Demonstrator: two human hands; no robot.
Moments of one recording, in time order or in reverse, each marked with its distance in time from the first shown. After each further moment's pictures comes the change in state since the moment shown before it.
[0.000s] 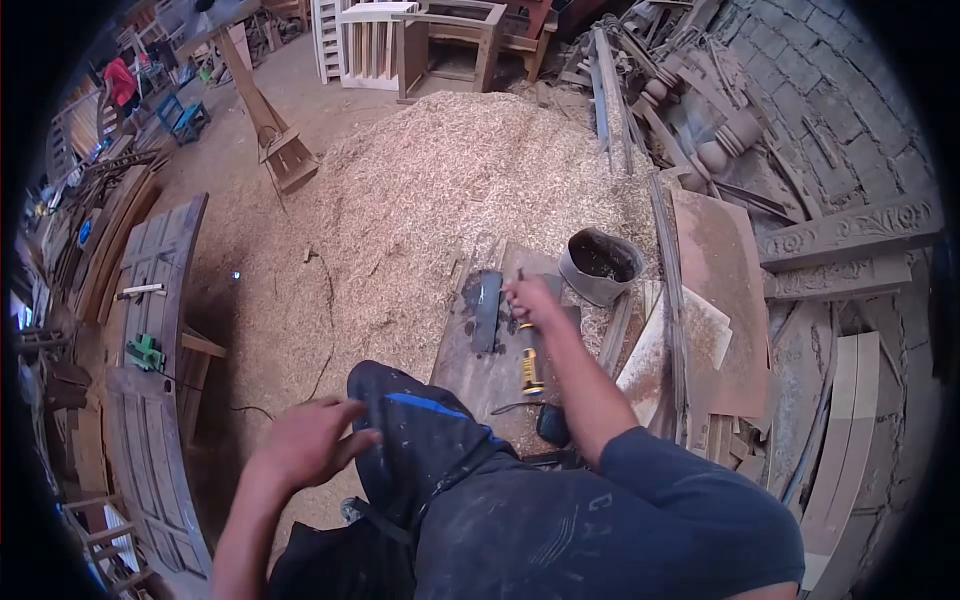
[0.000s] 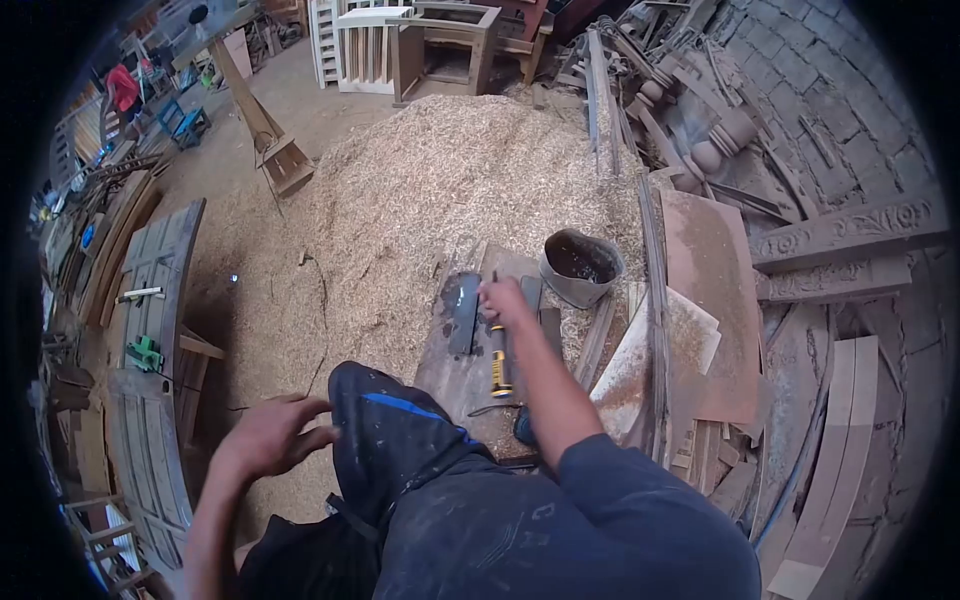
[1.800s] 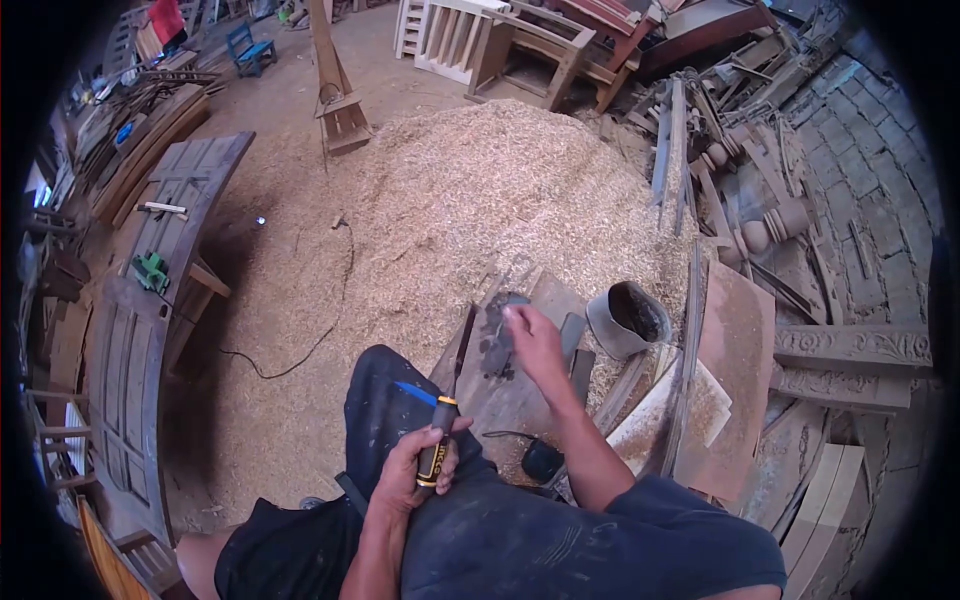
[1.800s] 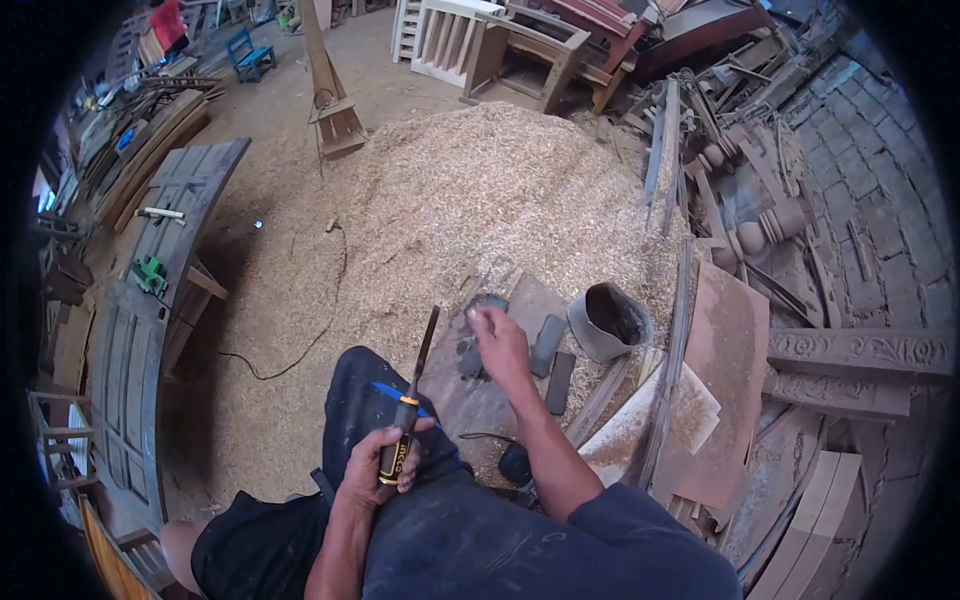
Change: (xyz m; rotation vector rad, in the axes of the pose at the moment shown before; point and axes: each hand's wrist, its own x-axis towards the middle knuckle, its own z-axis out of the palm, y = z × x) left_hand 0.067 0.050 0.172 -2.158 0.074 -0.101; right_hand -0.109 -0.036 0.067 -0.573 -0.056 -0.456
